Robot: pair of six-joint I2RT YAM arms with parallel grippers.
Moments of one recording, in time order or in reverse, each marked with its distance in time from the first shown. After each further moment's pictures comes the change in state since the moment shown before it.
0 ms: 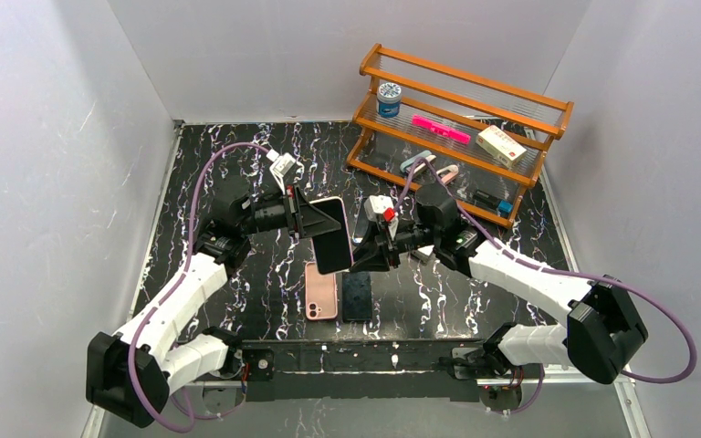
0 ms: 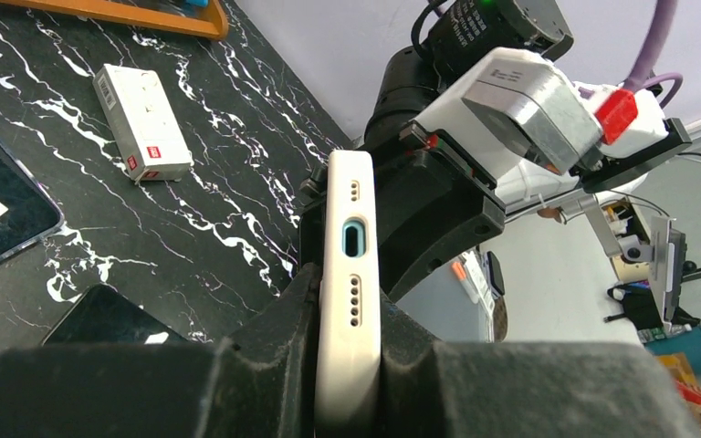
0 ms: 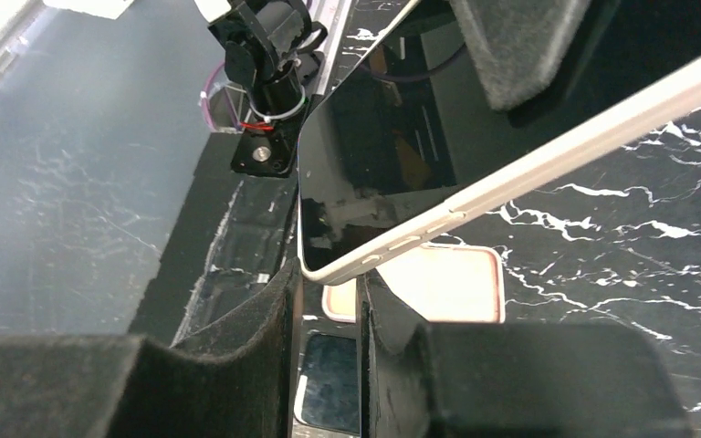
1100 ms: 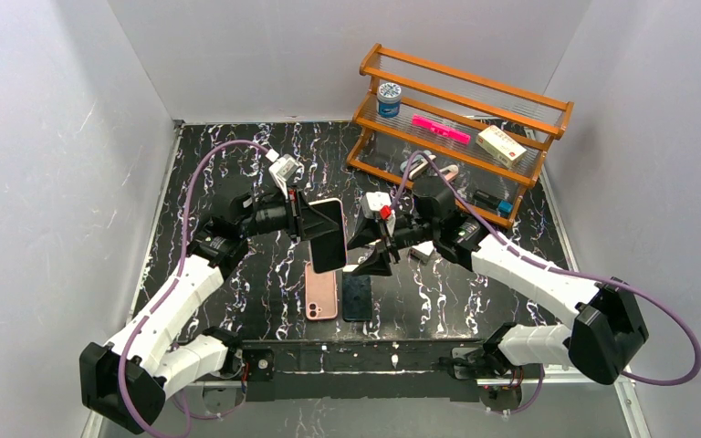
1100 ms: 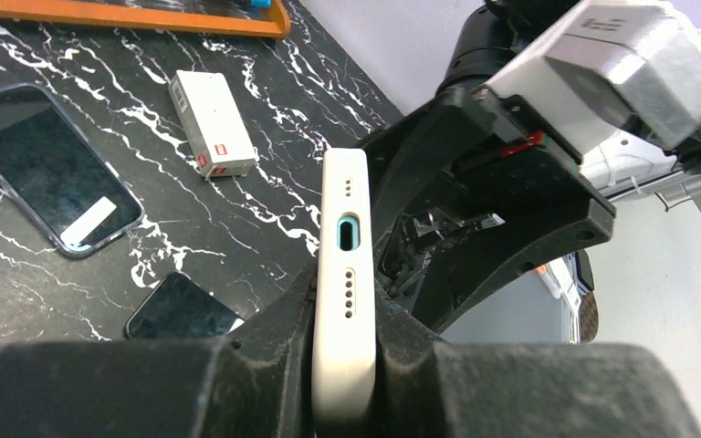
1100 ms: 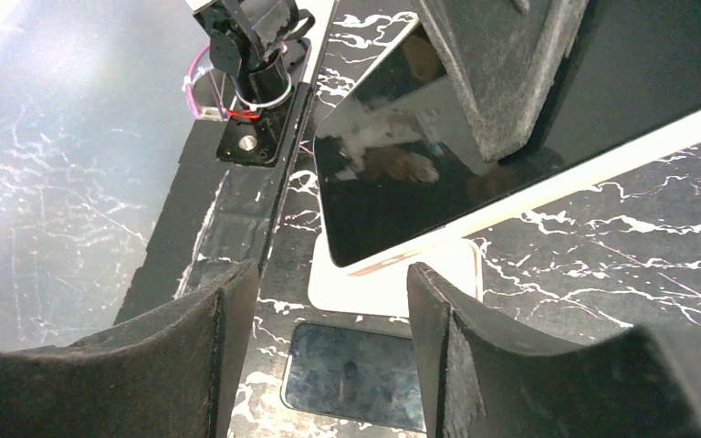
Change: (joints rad) left arm -0.026 -0.033 0.063 -0.229 -0.120 0.243; right arm 0.001 -0.008 0.117 -0.244 0.035 -0.182
